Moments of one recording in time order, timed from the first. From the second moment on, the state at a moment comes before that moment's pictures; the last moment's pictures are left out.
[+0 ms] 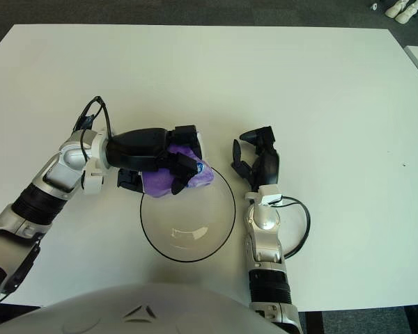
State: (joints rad) left arm -0.49 0.49 -0.42 -0.08 0.03 -0.72 -0.80; right arm 0.07 0.08 -0.07 0.03 -0.09 -0.36 -0.17
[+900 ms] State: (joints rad) left arm -0.32 0.37 -0.33 -0.20 -0.09 -0.66 -0.64; right arm 0.08 0.09 -0.07 0.00 -0.09 -0.31 -0.17
